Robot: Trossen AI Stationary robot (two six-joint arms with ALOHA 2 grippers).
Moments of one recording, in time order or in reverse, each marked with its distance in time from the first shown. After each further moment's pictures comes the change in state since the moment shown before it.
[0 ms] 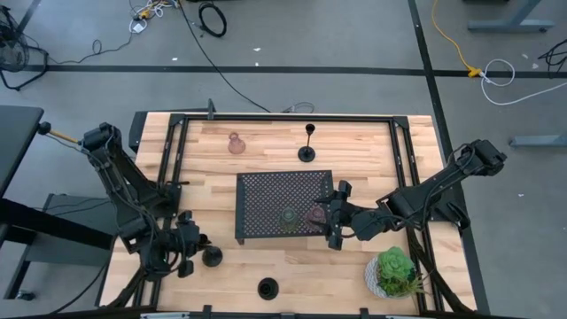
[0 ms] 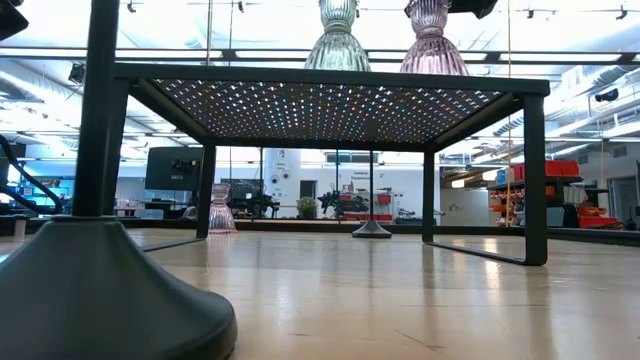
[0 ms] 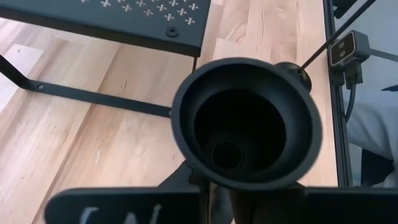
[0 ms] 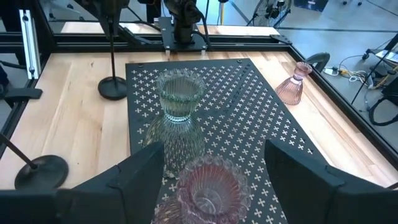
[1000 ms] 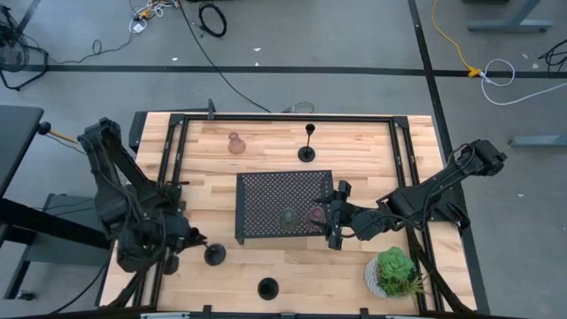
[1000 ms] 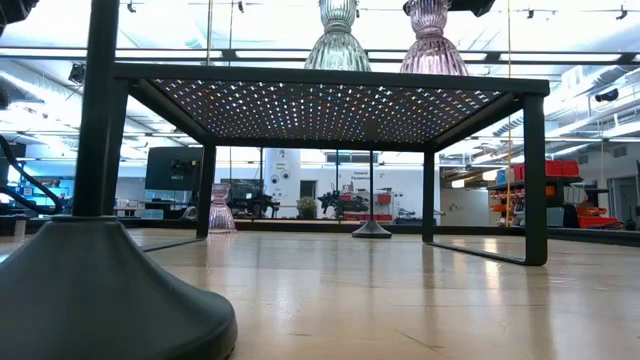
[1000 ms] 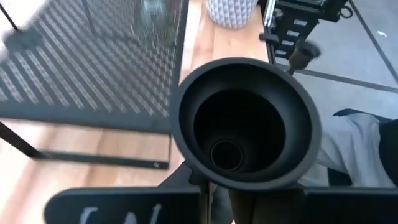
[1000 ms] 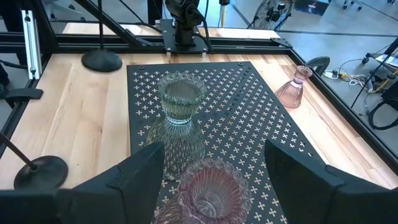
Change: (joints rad) left arm 0.001 -0.100 0.224 -0.112 -0.072 0.203; right arm 0.000 0.000 0.000 0.013 0.000 -0.019
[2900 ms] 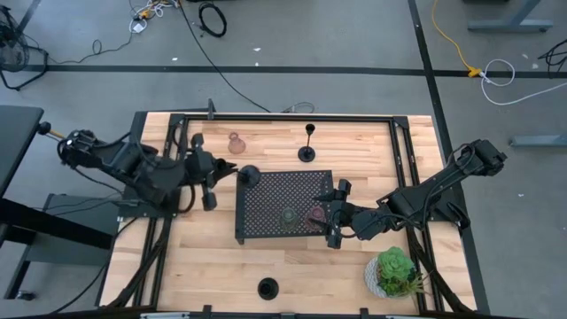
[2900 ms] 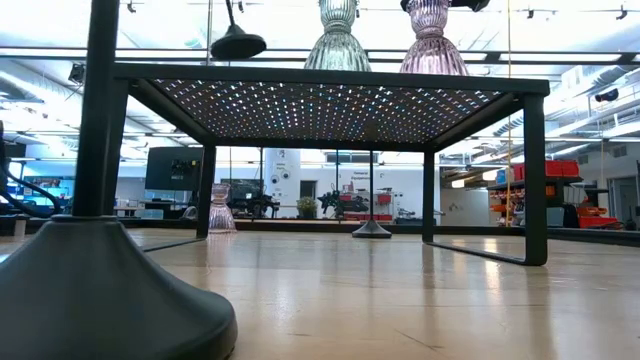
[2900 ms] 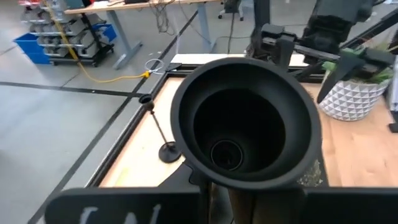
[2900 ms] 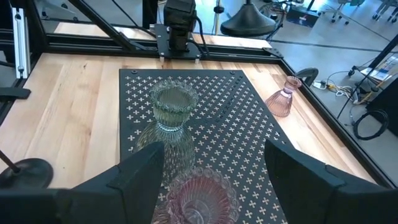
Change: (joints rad) left arm 0.676 0.001 0.302 0.099 0.092 0.779; right arm 0.000 0.000 0.000 0.021 0.034 -0.063
